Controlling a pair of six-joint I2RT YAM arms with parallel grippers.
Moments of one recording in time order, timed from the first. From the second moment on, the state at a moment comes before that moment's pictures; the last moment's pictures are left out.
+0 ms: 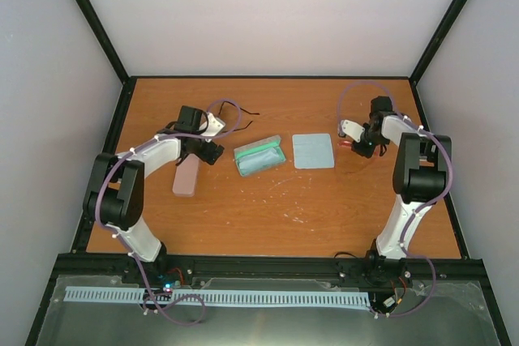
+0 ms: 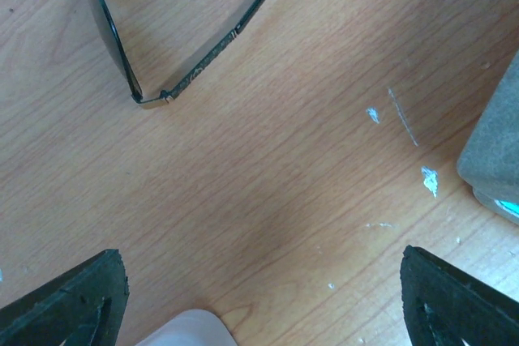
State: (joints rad) left arm -0.25 1.67 1.00 -0.32 0.10 0.41; right arm -0.08 1.93 1.27 -0.61 -0.21 -1.19
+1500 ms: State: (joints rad) left arm -0.26 1.81 1.51 -0.27 0.62 0.18; right arm 0.17 1.73 1.18 -0.55 -0.95 0.15
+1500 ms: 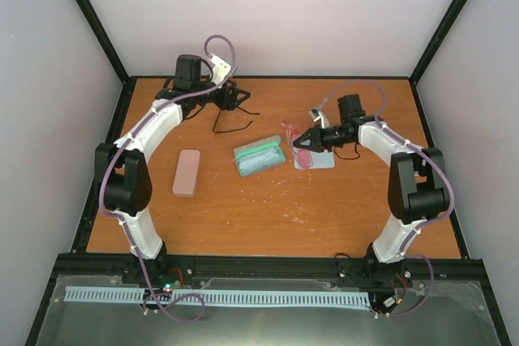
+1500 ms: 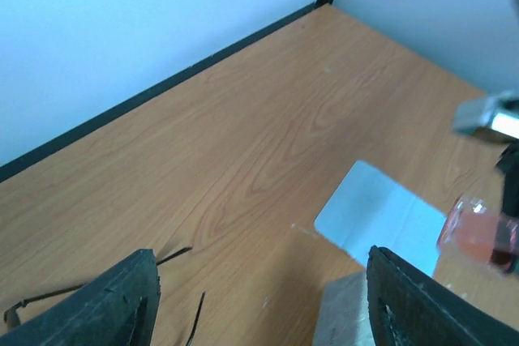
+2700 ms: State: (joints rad) left arm -0.40 1.63 1.29 -0.02 0.66 -0.04; right arm 0.45 1.86 1.21 0.30 -1.10 0.89
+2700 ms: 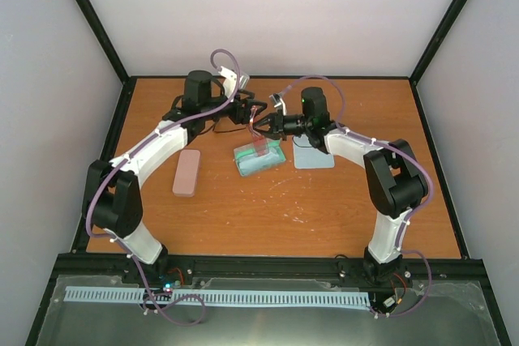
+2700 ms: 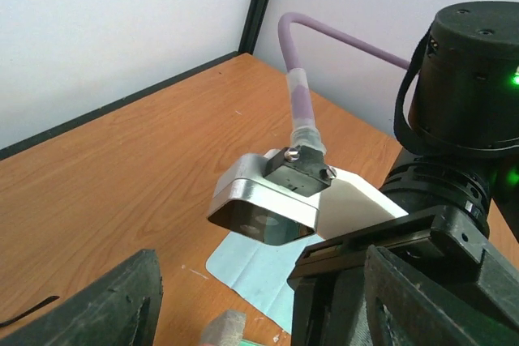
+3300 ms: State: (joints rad) left arm -0.35 1.61 1.29 -0.09 0.54 0.00; right arm 0.43 1.80 1.28 -0.09 -0.94 0.65
